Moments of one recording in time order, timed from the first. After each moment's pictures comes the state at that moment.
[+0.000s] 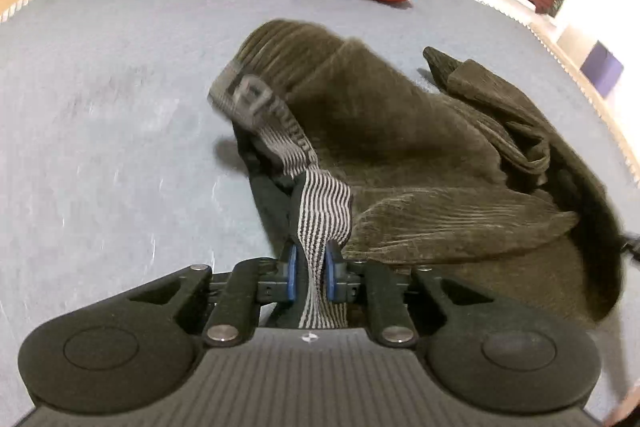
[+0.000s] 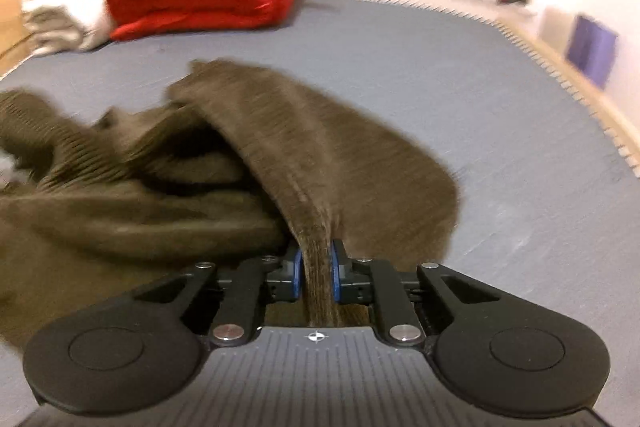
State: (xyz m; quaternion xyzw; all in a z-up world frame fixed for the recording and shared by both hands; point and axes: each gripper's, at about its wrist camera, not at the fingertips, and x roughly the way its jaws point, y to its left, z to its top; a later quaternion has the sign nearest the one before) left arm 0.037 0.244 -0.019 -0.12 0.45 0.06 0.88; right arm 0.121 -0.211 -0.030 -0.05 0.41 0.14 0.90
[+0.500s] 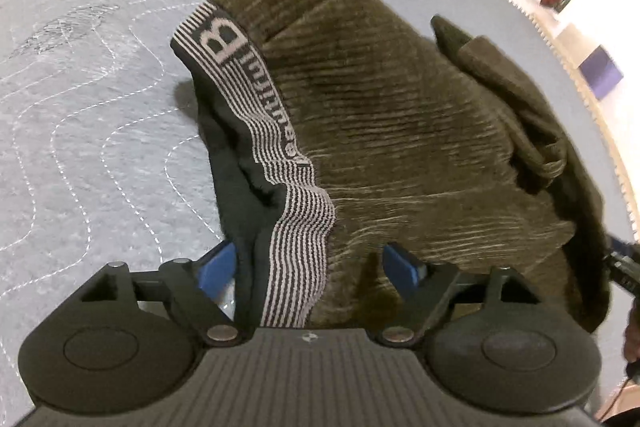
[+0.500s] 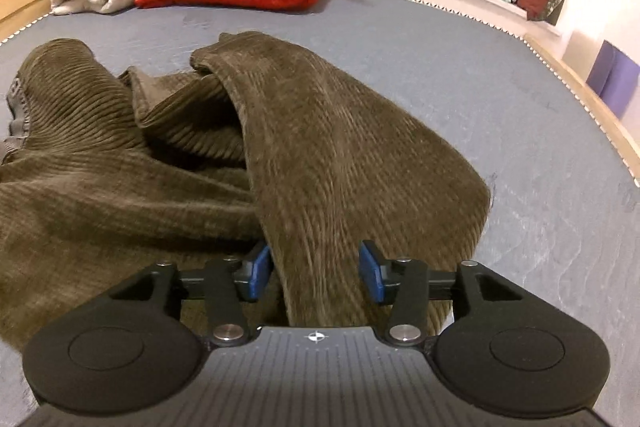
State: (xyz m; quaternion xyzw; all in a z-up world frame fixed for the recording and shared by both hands) left arm 0.091 0.238 -0.068 -0.17 0.50 0.03 0.85; right arm 0.131 -0.189 -0.046 -0.11 0.40 0.14 0.90
